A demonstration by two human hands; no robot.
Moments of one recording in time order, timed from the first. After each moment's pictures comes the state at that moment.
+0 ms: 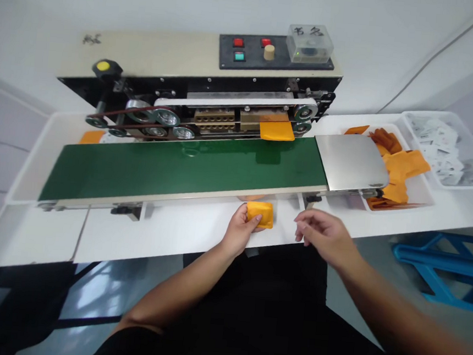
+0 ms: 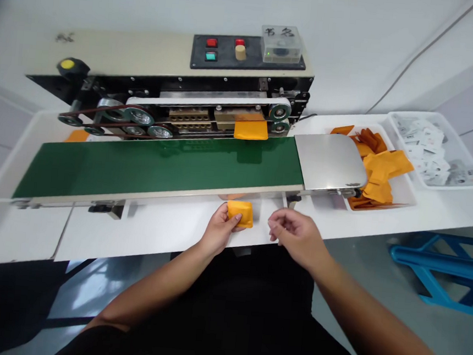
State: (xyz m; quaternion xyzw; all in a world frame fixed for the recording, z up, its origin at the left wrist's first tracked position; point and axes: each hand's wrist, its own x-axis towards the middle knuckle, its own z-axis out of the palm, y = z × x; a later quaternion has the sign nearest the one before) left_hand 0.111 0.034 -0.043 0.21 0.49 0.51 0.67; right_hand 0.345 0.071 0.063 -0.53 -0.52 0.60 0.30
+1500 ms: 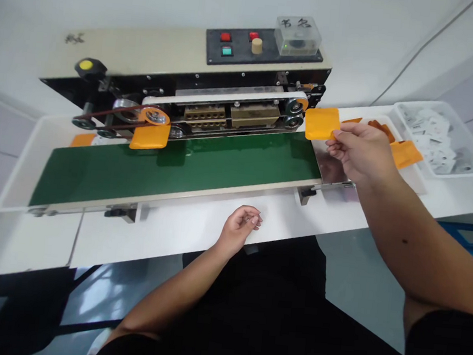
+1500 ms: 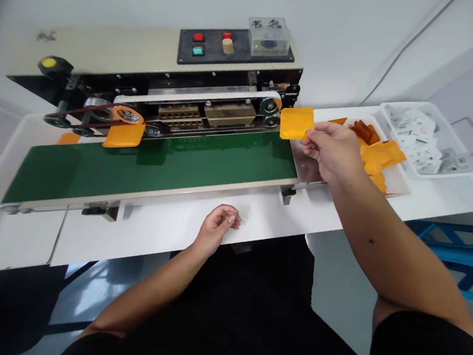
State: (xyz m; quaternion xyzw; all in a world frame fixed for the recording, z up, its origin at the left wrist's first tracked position) left_hand 0.101 0.025 -0.025 0.35 0.48 0.51 0.62; right_hand 0.359 0.232 0.121 -0.59 -0.40 0.49 0.50
